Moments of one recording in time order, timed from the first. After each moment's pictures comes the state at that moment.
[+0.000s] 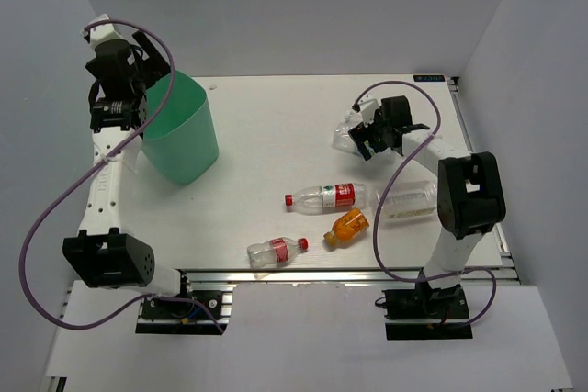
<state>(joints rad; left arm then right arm) 0.07 1.45 1.61 -0.38 -0.28 -0.36 0.24 1.79 1.19 -0.18 -0.17 -0.47</state>
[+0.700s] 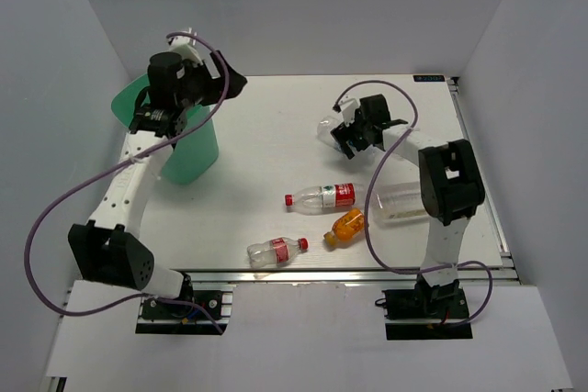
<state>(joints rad) -0.15 1.42 1.45 -0.29 0.24 -0.44 0.32 1.95 1.31 -0.17 -0.16 -0.45</state>
